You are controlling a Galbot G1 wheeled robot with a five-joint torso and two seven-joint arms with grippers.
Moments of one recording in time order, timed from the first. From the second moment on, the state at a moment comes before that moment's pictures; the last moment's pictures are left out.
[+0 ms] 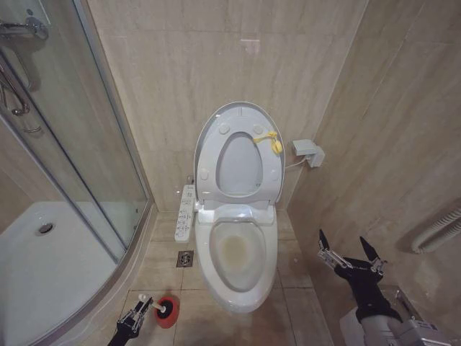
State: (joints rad) left arm 1.16 -1.19 -0.49 -0.71 -0.51 -0.82 0.76; right arm -1.88 1.45 0.70 2.50 0.31 -0.04 0.19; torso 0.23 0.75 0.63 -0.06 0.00
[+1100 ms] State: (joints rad) left arm 1.14 -1.20 -0.46 -0.69 -0.42 -0.82 0.71; right arm -1.88 1.45 0.70 2.50 0.31 -0.04 0.19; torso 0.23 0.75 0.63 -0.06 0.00
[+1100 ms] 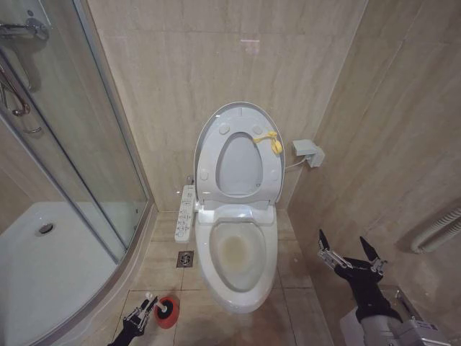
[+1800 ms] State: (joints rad) left arm 1.14 -1.20 -0.42 -0.70 -0.42 -0.81 0.62; right arm -1.88 1.45 0.70 2.50 0.31 -0.04 0.19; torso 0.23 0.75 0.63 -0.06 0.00
